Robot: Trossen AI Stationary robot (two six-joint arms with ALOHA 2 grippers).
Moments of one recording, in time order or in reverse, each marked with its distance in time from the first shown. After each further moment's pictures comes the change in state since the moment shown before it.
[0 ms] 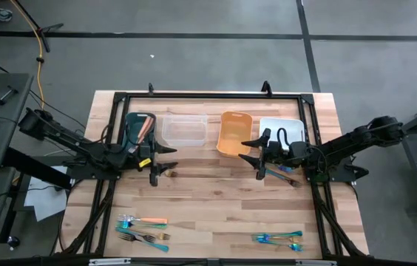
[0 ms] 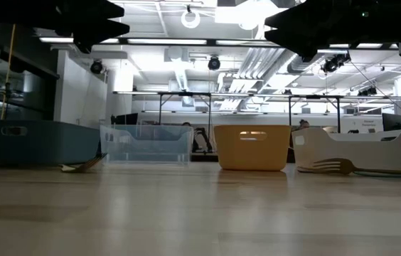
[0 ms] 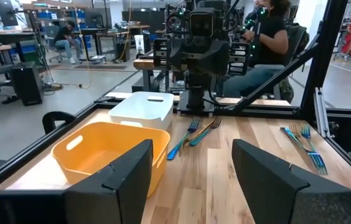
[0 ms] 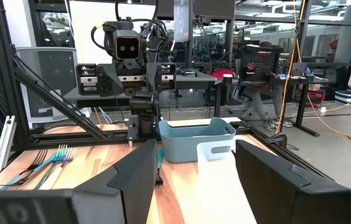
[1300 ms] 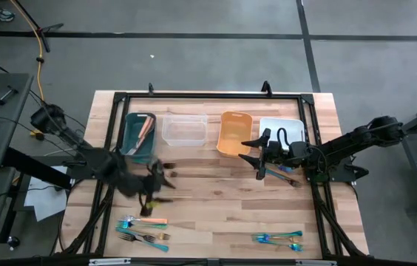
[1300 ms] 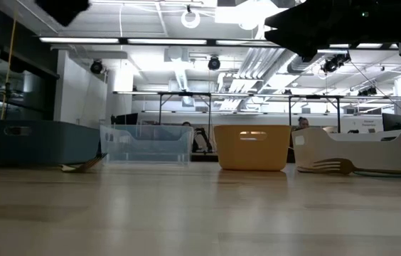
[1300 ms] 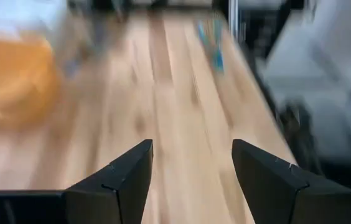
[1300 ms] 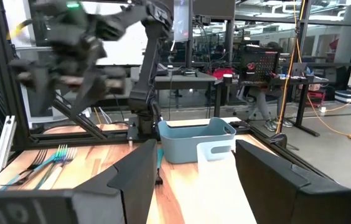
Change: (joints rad) left arm -0.282 0.267 0.478 -0.808 0.126 -0.346; right arm 0.000 0.000 0.000 0.000 0.000 0.001
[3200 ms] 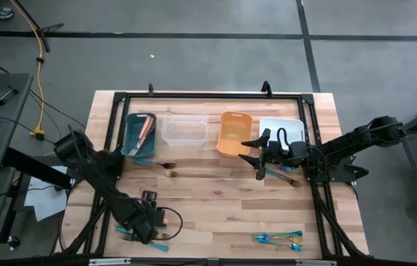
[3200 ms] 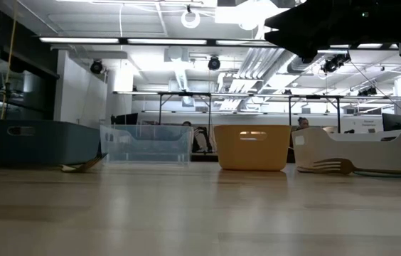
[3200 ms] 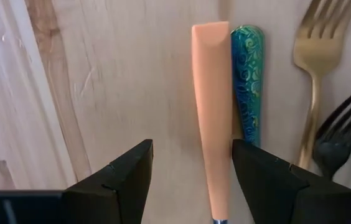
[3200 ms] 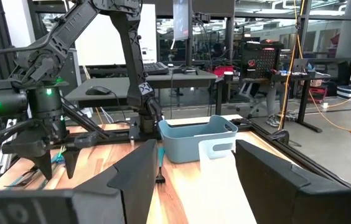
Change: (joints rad) left arm -0.216 0.590 0.200 -0.460 0.243 -0.308; right arm 0.001 0.000 0.000 -0.007 0.000 0.023
